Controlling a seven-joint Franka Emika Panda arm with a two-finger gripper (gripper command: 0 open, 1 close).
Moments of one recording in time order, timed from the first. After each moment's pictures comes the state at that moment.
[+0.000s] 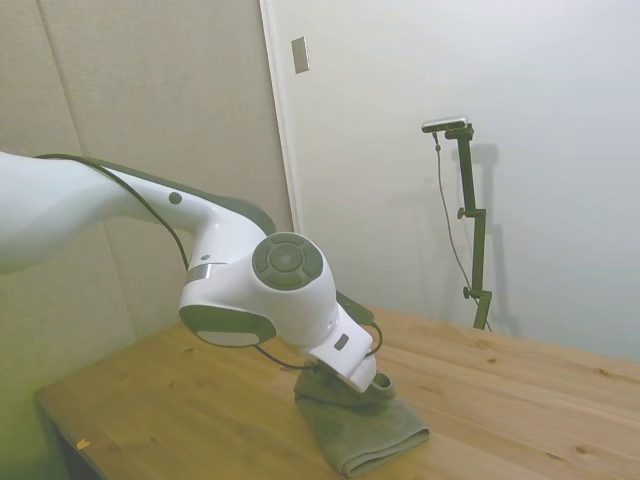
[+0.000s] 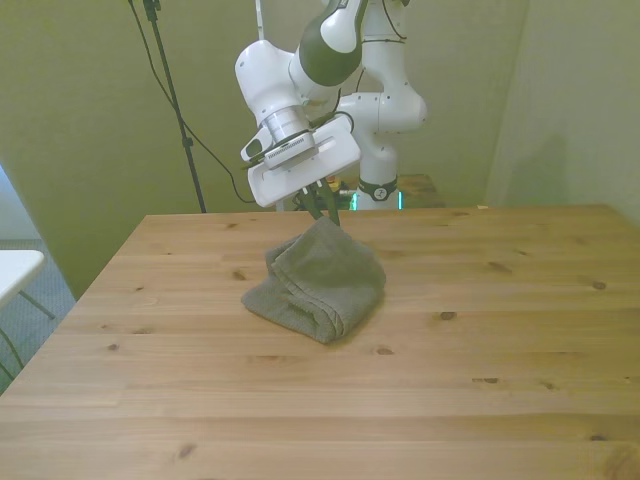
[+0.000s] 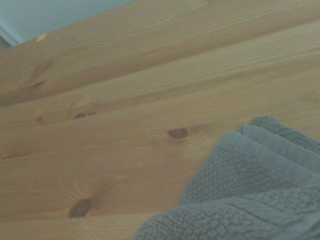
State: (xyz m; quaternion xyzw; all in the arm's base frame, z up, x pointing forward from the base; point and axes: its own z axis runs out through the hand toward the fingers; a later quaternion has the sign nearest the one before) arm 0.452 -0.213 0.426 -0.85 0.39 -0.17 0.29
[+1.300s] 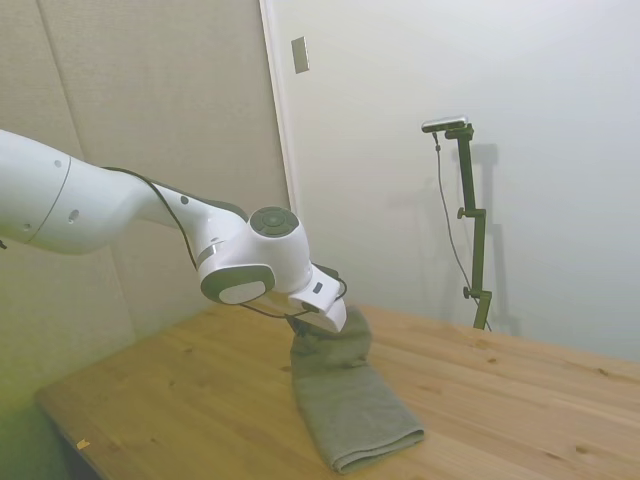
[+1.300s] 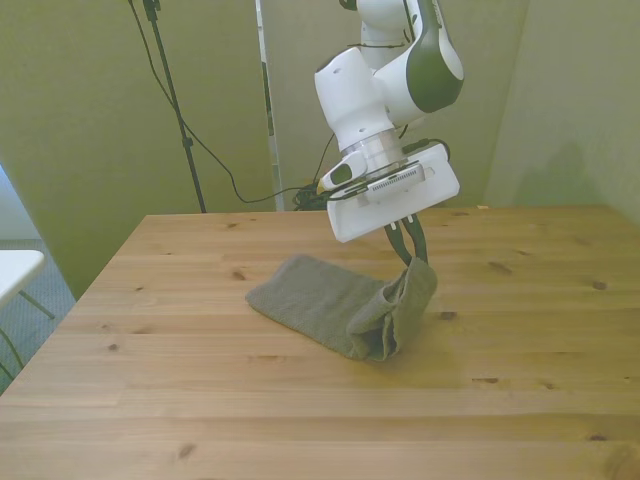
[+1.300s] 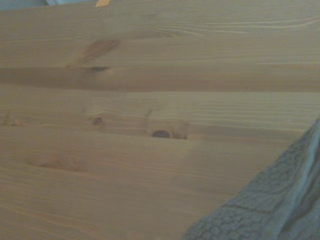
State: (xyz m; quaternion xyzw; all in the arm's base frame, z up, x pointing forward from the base) arm 0.564 -0.079 0.413 -0.91 0.31 -0.16 0.24
